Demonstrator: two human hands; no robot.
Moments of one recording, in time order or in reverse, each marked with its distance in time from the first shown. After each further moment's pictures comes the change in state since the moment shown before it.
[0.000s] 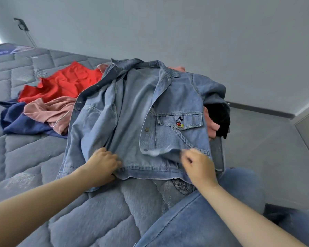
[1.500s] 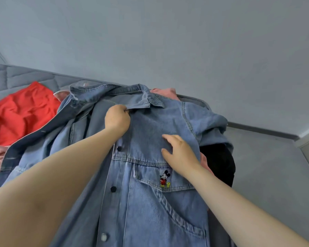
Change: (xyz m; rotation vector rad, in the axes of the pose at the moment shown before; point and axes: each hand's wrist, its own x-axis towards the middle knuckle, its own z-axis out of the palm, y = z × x) left_hand 0.336 -0.159 -0.049 -0.917 0.532 -0.897; right_hand 0.260 0.070 0.031 0.123 -0.281 0.077
